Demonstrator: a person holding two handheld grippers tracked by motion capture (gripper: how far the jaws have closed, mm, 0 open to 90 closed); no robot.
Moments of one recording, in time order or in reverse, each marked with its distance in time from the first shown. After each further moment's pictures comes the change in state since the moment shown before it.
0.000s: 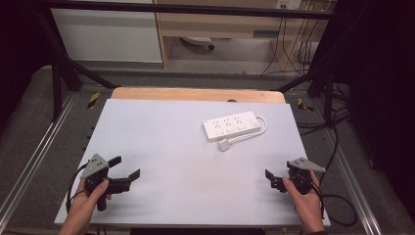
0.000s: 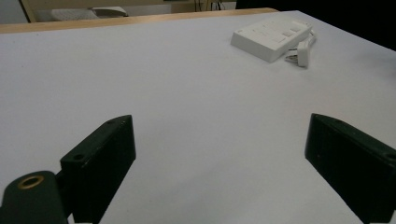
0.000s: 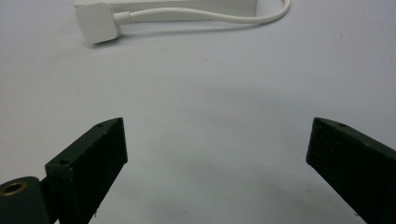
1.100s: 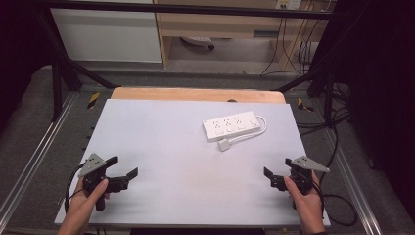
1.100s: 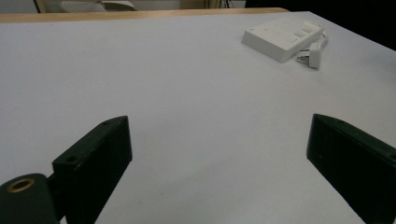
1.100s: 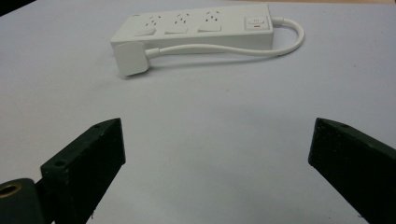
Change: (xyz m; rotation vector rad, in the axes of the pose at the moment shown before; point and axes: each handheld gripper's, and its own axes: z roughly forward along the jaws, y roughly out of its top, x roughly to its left) left arm 0.007 -0.002 -0.002 0.008 0.028 -0.039; right arm 0.008 0.012 -0.012 -0.078 0.064 0.021
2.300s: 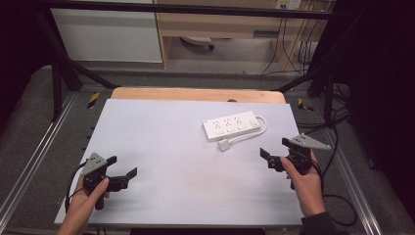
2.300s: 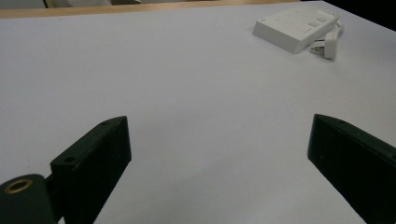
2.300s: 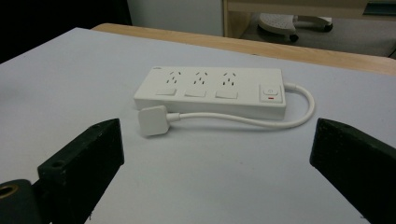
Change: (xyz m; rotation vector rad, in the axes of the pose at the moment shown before) left arm 0.005 -0.003 0.005 0.027 0.028 0.019; right arm 0.010 0.069 0.004 -0.051 0.049 -0.051
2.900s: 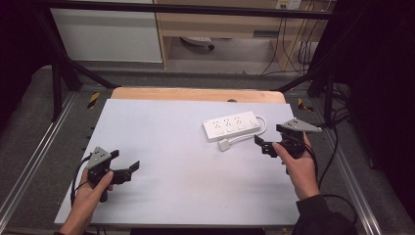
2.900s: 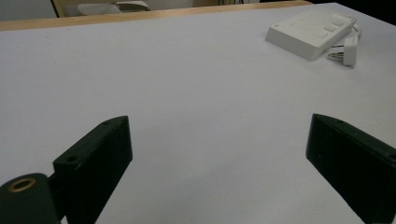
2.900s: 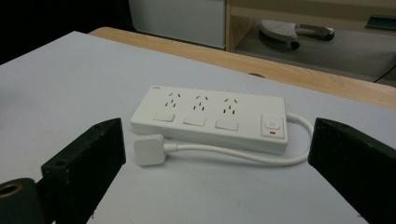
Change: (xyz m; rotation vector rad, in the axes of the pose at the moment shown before) left arm 0.007 0.007 0.017 -0.014 0.033 0.011; right arm 0.003 0.038 0.024 0.009 0.004 -0.052
